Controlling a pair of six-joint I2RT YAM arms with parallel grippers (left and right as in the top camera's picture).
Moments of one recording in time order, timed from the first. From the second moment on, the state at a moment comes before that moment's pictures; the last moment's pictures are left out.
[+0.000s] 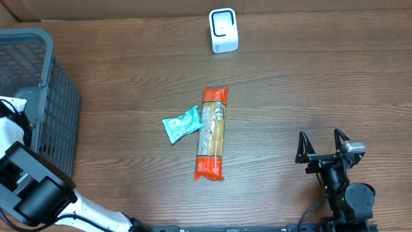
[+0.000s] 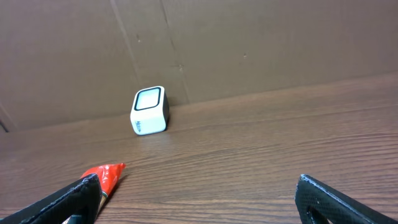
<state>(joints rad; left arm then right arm) 0.83 1.99 1.42 -0.74 -0.22 0.23 0.09 0.02 0.02 -0.03 -0.06 0.23</state>
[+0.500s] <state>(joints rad) 0.70 1.84 1.42 -0.77 -0.21 0.21 0.09 0.02 0.02 -0.03 -0.06 0.23</state>
